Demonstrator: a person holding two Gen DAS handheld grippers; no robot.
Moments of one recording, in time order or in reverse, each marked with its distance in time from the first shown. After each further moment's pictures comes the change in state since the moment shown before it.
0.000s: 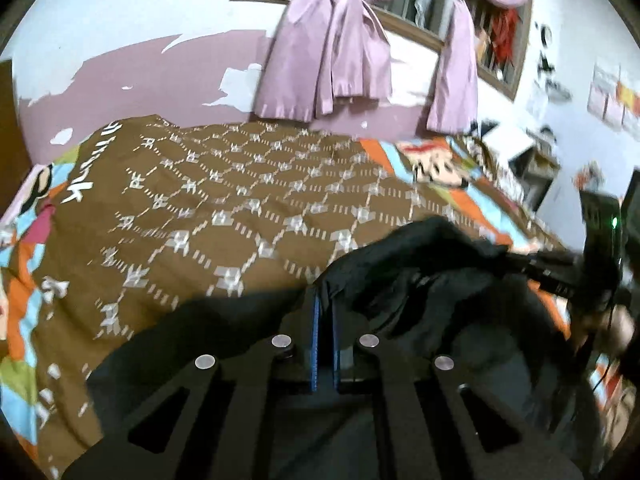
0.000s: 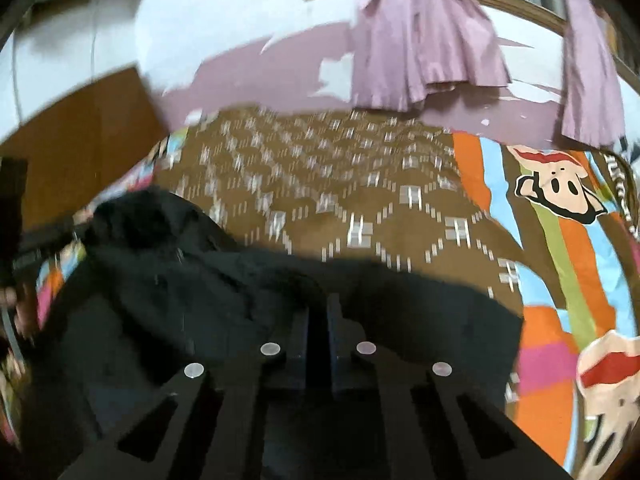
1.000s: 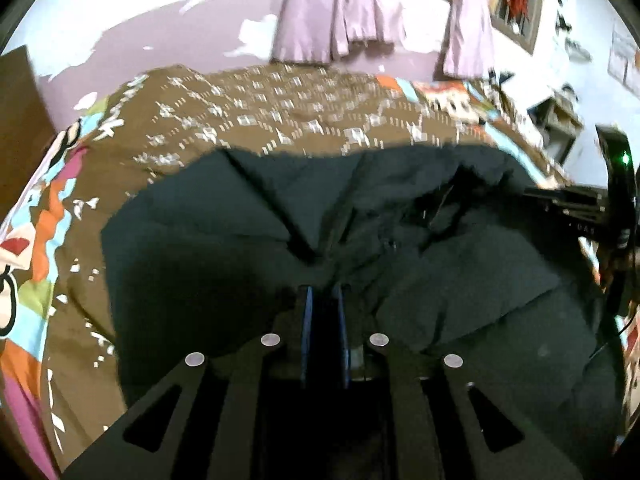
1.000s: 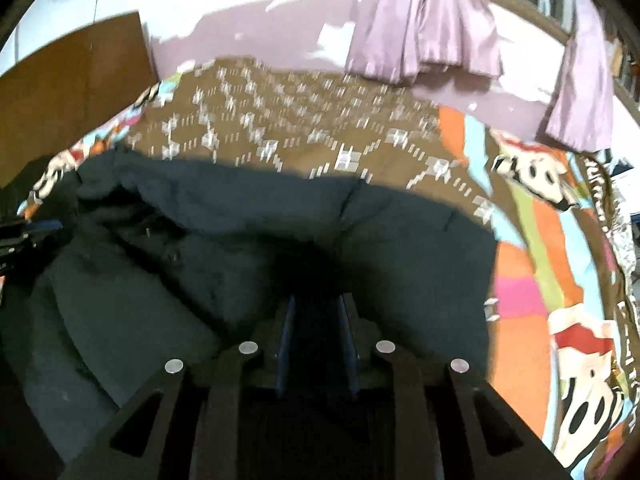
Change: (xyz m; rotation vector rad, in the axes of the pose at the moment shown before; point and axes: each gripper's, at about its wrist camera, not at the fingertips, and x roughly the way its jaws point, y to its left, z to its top) left arm -0.023 -0.024 -0.080 -0.019 0.114 0.090; right arm -0.021 0.012 -0.034 -0.035 -0.019 -0.118
